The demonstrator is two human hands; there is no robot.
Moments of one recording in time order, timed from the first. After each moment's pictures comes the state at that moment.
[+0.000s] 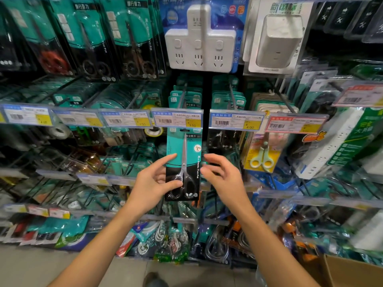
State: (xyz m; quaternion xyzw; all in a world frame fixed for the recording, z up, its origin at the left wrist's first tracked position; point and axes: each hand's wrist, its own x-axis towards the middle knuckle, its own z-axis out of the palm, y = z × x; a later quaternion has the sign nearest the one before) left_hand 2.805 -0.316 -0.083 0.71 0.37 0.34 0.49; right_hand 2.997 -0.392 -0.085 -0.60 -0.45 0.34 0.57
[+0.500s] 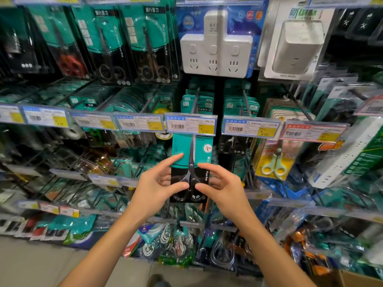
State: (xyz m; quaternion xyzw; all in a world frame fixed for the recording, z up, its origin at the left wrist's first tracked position) left_hand 2.790 -0.314 -0.076 0.71 0.36 0.37 0.47; right_hand 2.973 -0.393 -0.073 -0.54 -0.51 0.37 0.56
